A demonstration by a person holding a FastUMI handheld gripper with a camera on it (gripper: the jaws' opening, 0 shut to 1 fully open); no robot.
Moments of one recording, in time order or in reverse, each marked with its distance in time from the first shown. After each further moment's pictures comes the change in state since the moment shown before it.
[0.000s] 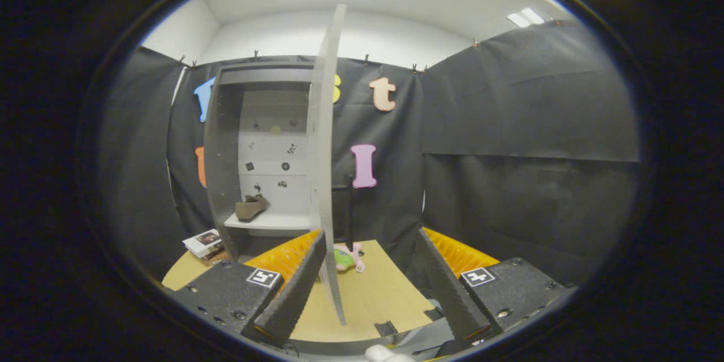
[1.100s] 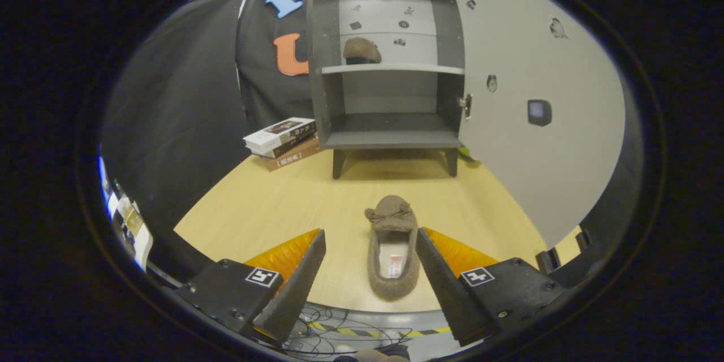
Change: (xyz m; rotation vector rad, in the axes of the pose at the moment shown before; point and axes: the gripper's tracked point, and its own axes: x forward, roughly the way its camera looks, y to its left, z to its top) arm 0.080 0.294 -0.360 -0.039 0.503 0.428
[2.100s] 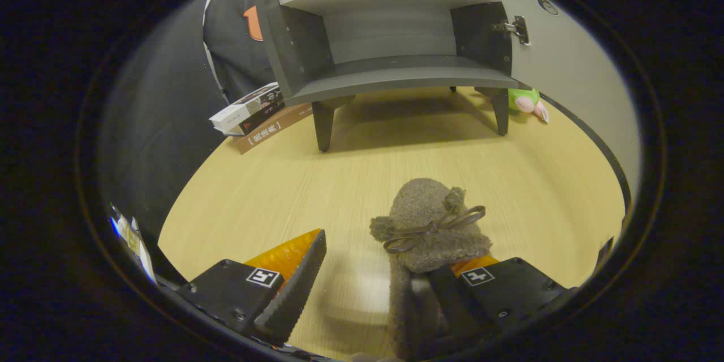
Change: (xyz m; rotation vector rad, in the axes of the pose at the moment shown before) arm 0.161 0.000 -0.015 0.099 0.169 0.037
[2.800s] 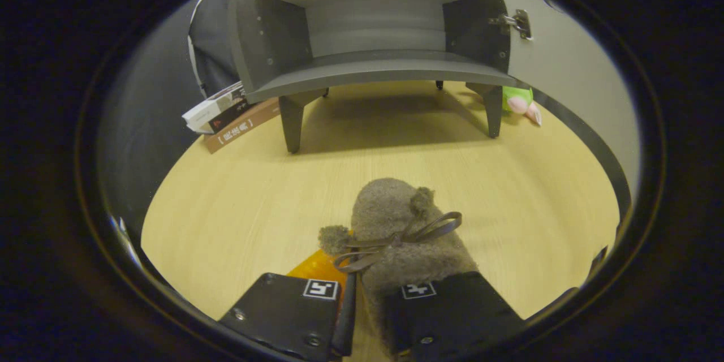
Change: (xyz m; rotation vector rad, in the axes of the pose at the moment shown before) arm 0.028 -0.022 0.008 0.010 0.025 -0.073
